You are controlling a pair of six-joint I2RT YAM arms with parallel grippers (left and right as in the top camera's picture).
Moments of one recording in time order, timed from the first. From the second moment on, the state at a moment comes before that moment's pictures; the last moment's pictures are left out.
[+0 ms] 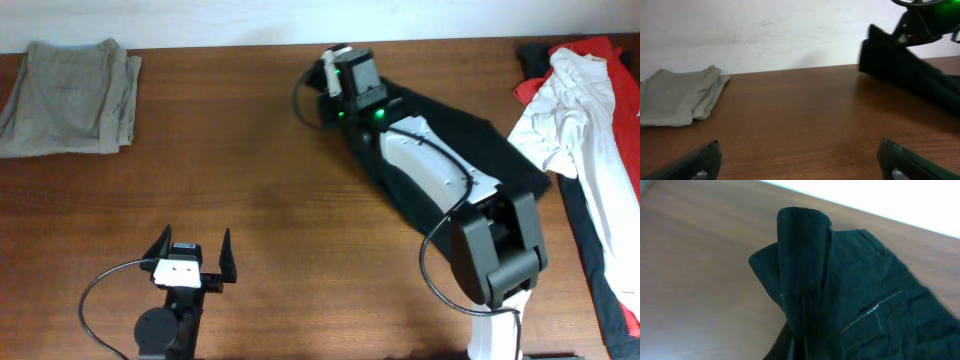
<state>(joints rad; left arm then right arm) -0.04 0.02 0.01 -0.08 0.03 0.04 0.45 2.07 1.65 -0.28 -0.02 0.08</state>
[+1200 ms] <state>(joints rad) -0.04 0.02 0.01 -0.08 0.03 0.04 -0.04 2.02 1.51 -0.98 -0.07 0.31</state>
